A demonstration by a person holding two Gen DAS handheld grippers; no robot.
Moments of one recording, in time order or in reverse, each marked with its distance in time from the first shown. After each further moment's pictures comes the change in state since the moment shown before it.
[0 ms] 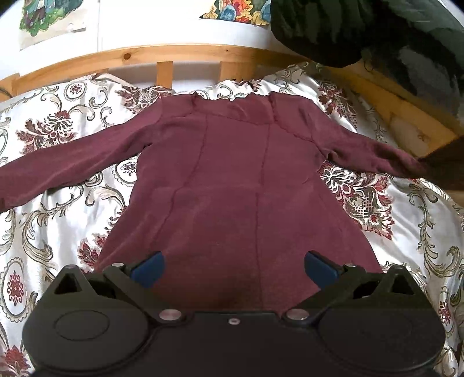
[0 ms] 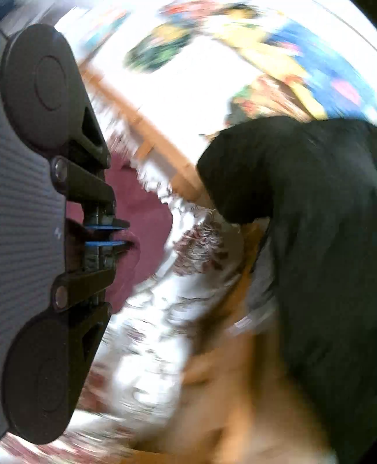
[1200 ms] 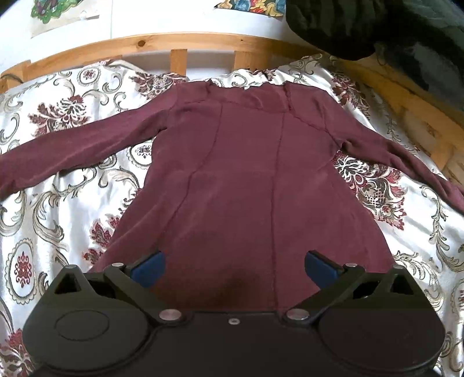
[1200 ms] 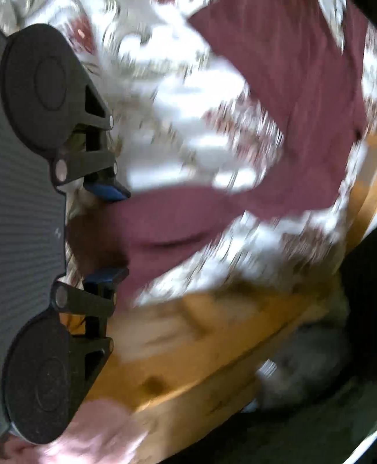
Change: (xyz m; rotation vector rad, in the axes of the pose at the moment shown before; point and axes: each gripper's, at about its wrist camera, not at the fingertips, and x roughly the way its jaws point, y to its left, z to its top) left arm 0.001 0.012 -0.013 -0.034 0.040 0.036; right arm 0.048 -0.006 -0.130 -1.288 0.134 -0.812
